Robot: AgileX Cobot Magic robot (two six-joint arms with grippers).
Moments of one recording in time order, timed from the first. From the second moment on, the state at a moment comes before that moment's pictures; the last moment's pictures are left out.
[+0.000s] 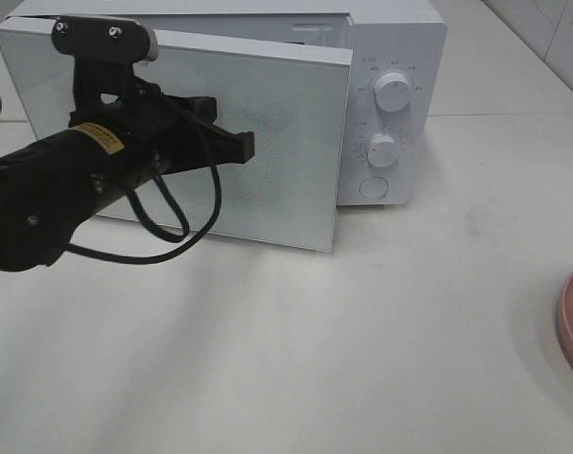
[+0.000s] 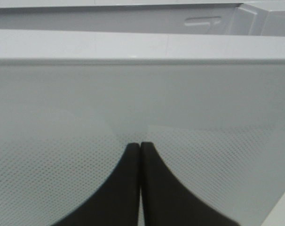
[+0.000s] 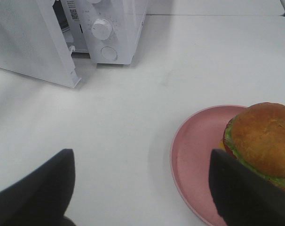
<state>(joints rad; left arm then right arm) -0.72 1.76 -0.75 -0.38 -0.74 0.16 0.16 -0.01 -0.50 0.00 1.00 0.08</state>
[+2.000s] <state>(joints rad) -0.82 1.67 -0.92 -0.46 0.19 0.41 0.16 -0.01 -0.50 0.00 1.00 0.08</state>
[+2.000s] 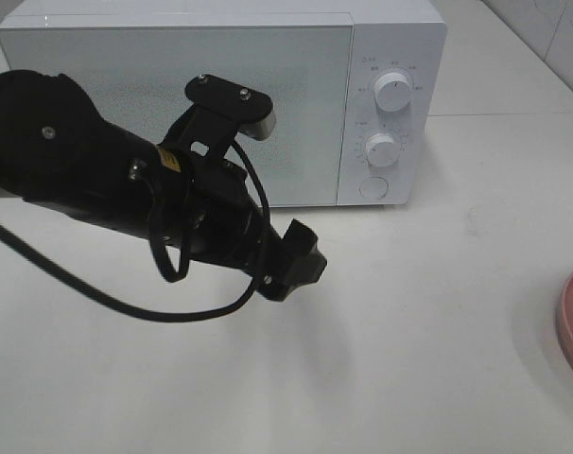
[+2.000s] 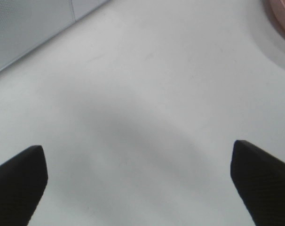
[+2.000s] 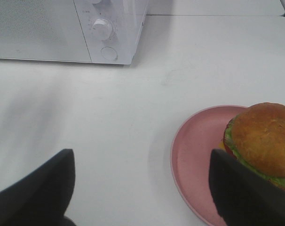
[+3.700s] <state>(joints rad) 0.02 0.55 -0.57 0.00 1.09 -0.06 0.16 -0.01 -0.50 0.00 1.00 0.08</state>
